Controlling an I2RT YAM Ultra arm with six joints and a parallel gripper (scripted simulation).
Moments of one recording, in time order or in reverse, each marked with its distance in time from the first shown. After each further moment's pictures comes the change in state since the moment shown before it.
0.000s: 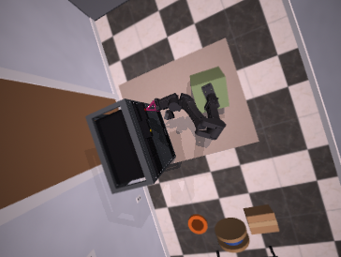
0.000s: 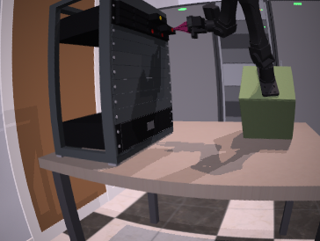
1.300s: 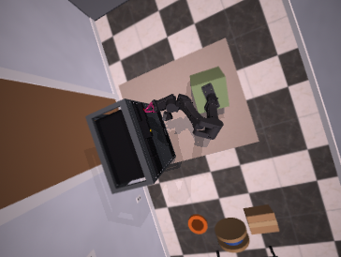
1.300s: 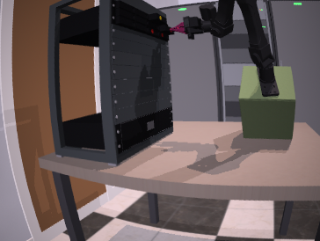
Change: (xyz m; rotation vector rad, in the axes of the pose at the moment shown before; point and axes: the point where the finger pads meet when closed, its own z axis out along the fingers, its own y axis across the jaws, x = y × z) arm -0.005 0.004 0.015 -0.016 -0.027 -0.002
